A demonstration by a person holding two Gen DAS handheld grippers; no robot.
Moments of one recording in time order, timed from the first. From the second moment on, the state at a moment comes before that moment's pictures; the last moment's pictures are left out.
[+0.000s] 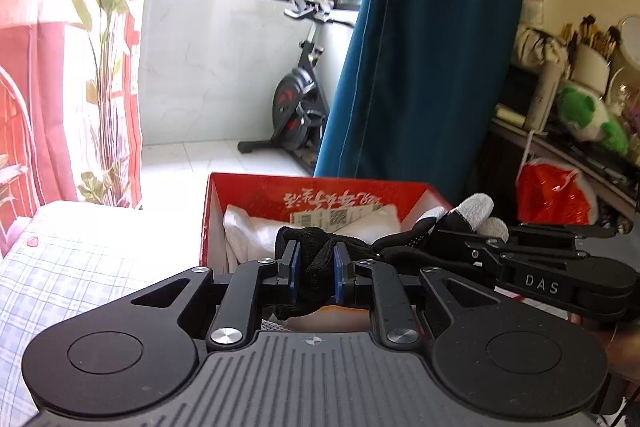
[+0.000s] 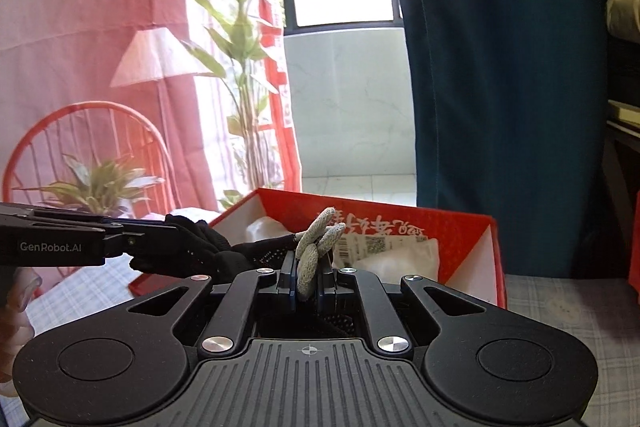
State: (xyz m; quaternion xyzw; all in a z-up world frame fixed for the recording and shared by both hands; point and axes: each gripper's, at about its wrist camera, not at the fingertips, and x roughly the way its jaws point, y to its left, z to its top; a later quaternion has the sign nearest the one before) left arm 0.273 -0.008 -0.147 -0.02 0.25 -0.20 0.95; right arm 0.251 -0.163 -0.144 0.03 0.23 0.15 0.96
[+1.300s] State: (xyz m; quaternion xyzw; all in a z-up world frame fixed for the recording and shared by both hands) left arm 0.122 -0.010 -0.215 0.01 0.34 -0.23 0.91; right arm 0.084 -0.185 -0.212 -0.01 0.36 0.15 0.92
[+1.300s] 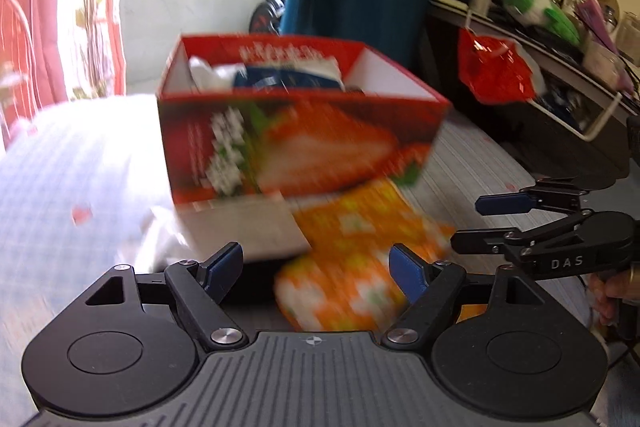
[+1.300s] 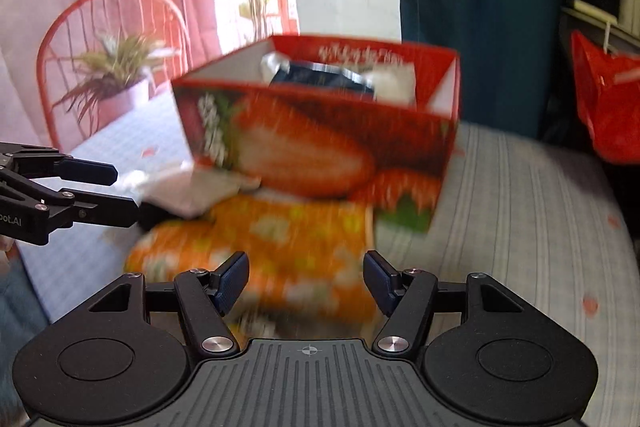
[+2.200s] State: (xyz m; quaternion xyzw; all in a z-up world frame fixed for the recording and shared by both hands) left arm 0.110 -0.010 -0.257 -0.04 0.39 -0.26 0.88; right arm 0.071 -0.157 -0.258 0.05 0.41 0.22 0.88
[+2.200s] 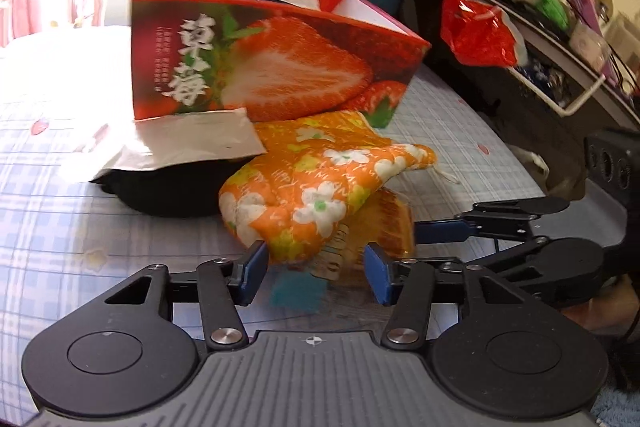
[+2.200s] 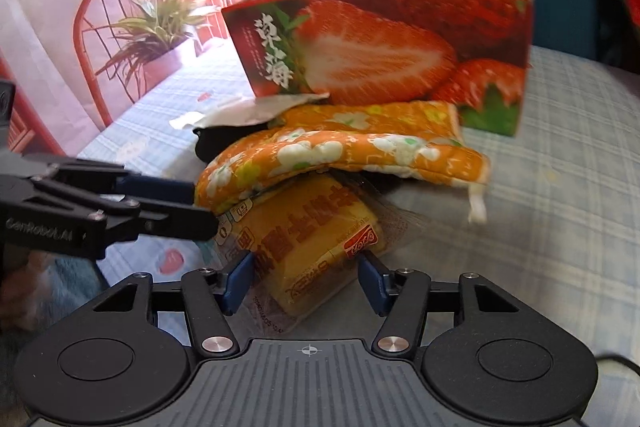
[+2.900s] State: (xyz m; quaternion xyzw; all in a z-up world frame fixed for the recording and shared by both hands) left arm 0.147 0.004 -0.272 -0.08 0.42 -0.27 0.87; right arm 0.050 -0.122 -0.262 -0.01 0.35 0.20 0.92
